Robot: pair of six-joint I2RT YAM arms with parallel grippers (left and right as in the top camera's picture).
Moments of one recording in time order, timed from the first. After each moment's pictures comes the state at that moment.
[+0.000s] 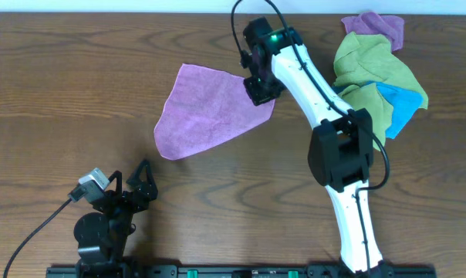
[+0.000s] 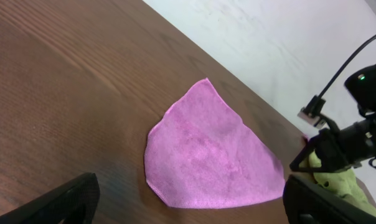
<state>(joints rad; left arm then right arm) 0.08 0.01 0.11 -0.37 0.18 -0.65 0.41 2.43 2.22 -1.29 -0.01 -0.02</state>
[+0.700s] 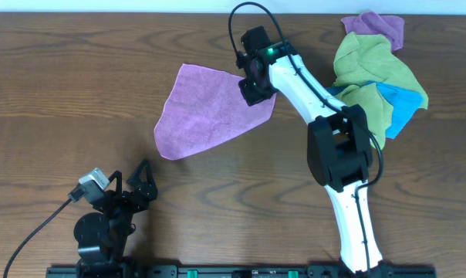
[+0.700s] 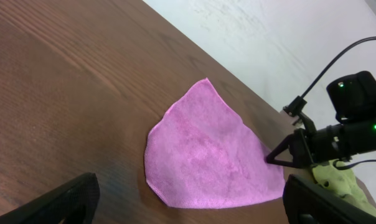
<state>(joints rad) 0.08 0.01 0.11 -0.37 0.18 -0.65 0.41 2.44 2.07 -0.98 -0.05 -0.03</state>
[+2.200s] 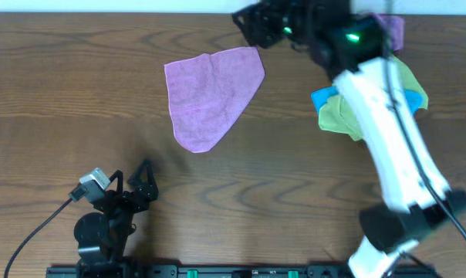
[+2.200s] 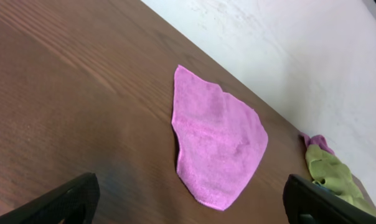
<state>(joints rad) 0.08 0.01 0.11 -0.37 0.20 -0.65 0.39 1.85 2.15 -0.89 -0.30 -0.01</state>
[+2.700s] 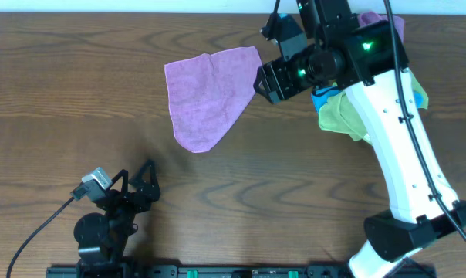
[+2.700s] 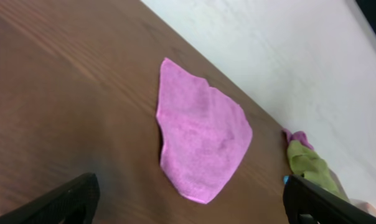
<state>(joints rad) 0.08 0.01 0.11 -0.34 0.26 -0.70 0.40 1.83 2.14 -1.42 -0.30 -0.03</state>
